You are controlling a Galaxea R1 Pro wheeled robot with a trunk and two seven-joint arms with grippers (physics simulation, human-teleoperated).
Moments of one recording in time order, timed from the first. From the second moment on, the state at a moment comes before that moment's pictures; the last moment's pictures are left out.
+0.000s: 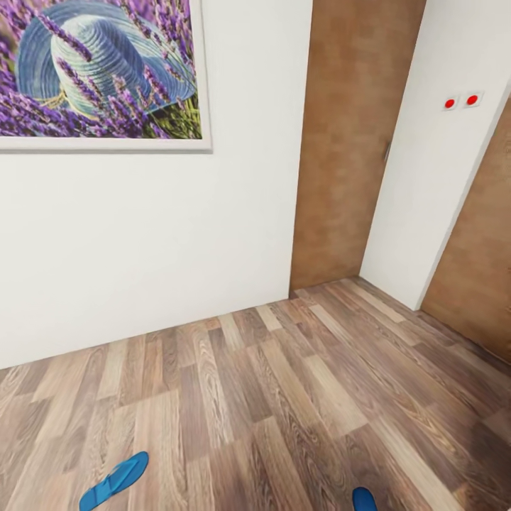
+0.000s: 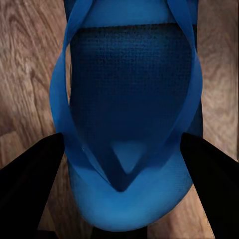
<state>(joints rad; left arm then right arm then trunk) -0.14 0.04 -0.04 -0.38 0.20 -0.23 -0.30 -0.32 -0.18 0.36 -0.10 -0.44 -0.02 0.30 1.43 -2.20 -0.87</state>
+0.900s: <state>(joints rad) -0.14 0.04 -0.04 -0.38 0.20 -0.23 -0.29 -0.32 -0.18 0.36 -0.10 -0.44 -0.02 0.30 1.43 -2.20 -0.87</state>
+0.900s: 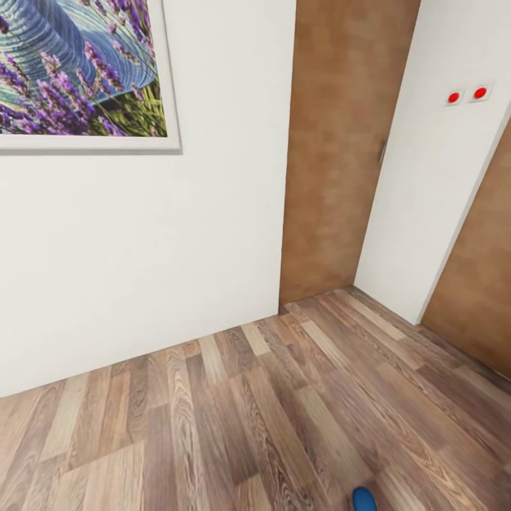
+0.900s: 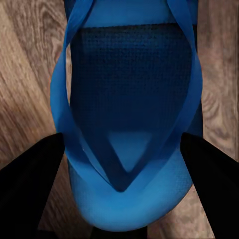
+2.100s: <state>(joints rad) -0.14 0.04 -0.04 -0.38 0.20 -0.23 -0.29 -0.32 -0.18 0.36 -0.10 -0.44 -0.02 0.30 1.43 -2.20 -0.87</state>
